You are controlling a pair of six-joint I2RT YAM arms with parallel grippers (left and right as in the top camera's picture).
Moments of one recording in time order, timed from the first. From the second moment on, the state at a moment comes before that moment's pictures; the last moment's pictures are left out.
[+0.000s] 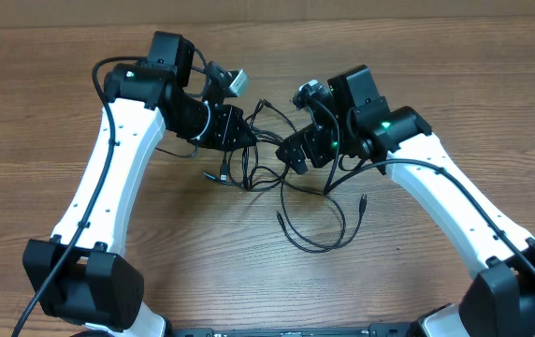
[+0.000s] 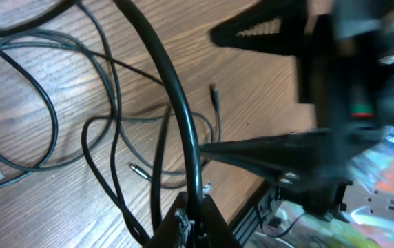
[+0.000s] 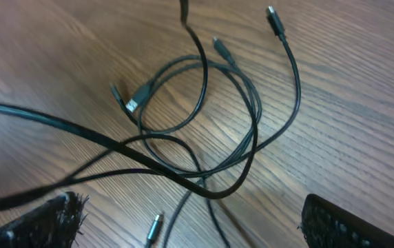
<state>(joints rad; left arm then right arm) -0.20 1.75 1.67 -1.25 0.75 0.07 0.44 1.65 1.35 -0.72 -0.36 -0.09</state>
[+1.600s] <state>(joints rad) -0.19 1.75 1.78 -1.34 0.66 0.08 0.42 1.78 1.35 -0.67 -0.41 -0.08</state>
